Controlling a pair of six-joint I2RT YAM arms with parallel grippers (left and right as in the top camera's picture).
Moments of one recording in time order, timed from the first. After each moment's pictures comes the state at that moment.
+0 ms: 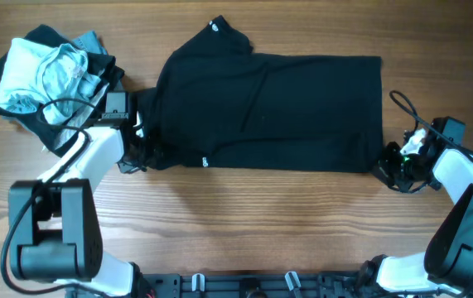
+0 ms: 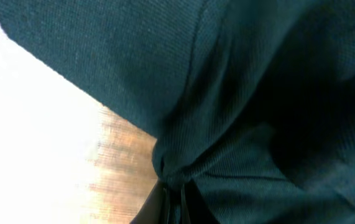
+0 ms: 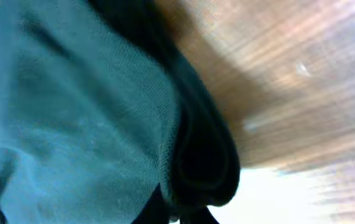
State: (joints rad) left arm -0.01 1.70 0.92 -0.64 0.11 -0.41; right arm -0.44 1.63 0.78 -0.64 -0.41 0.33
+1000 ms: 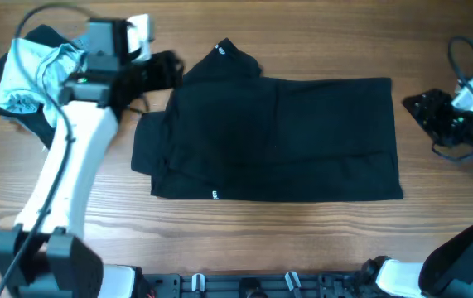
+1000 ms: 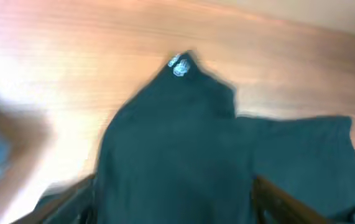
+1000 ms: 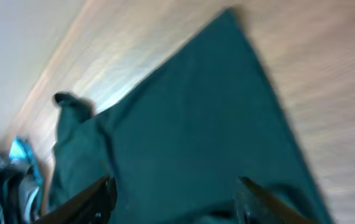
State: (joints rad) left arm -0.13 1.60 1.39 -0.60 0.25 -0.24; right arm -0.52 1.53 1.15 -0.73 -0.63 0.19
